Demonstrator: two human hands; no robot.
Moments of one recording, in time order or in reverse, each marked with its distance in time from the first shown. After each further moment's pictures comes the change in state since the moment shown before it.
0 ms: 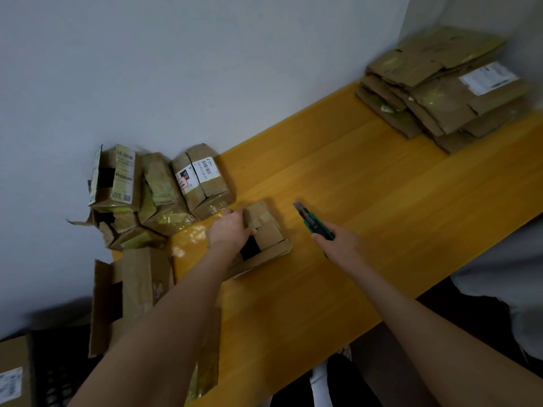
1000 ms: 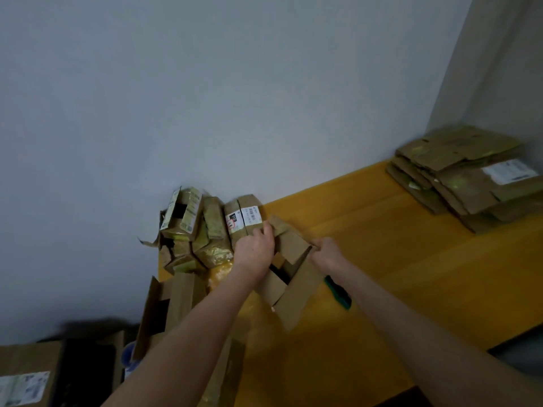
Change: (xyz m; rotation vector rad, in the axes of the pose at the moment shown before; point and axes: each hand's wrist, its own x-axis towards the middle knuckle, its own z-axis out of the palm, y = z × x) left_hand -0.057 0.002 -0.082 0.370 0.370 0.105; right_hand -0.007 -0.146 -0.017 0.138 -0.217 -0.011
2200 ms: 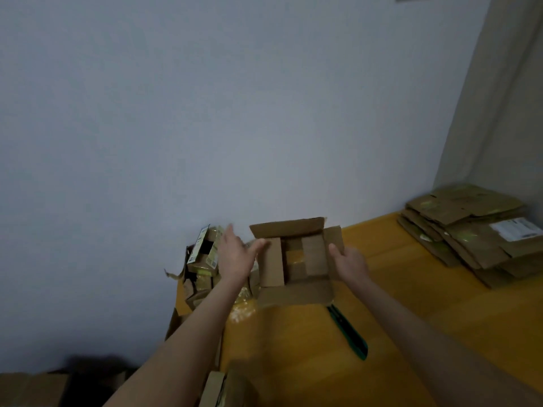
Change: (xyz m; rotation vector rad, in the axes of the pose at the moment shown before) left_hand -0.001 -0.082 -0.053 -1.004 0.301 -0.456; right_hand -0.005 -0.044 -0.027 0.039 0.342 -0.310
